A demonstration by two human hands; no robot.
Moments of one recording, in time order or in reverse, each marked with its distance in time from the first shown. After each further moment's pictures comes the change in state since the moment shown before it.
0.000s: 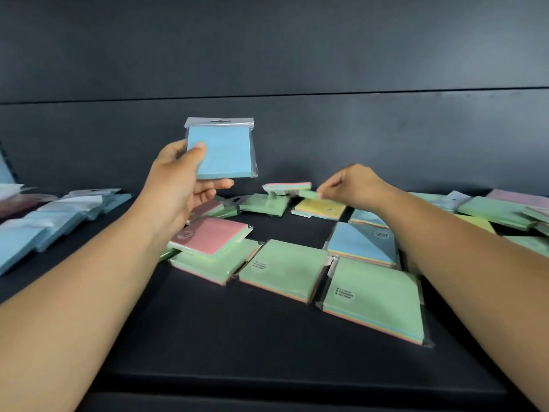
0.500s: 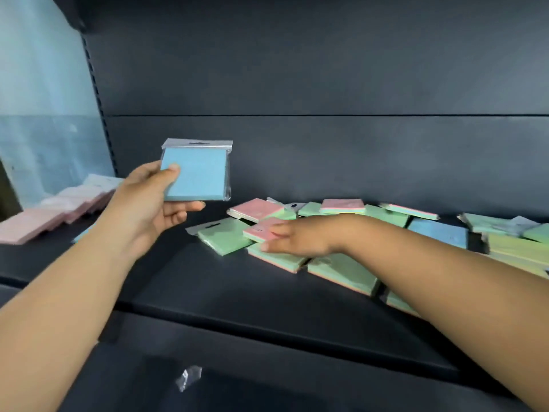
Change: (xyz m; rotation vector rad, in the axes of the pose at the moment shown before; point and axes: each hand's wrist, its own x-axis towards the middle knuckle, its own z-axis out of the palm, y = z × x) left_hand -0.041 0.027 -0.121 0.037 0.159 0.011; right_hand -0.071 -0.134 0.043 -0.297 -0.641 -0.429
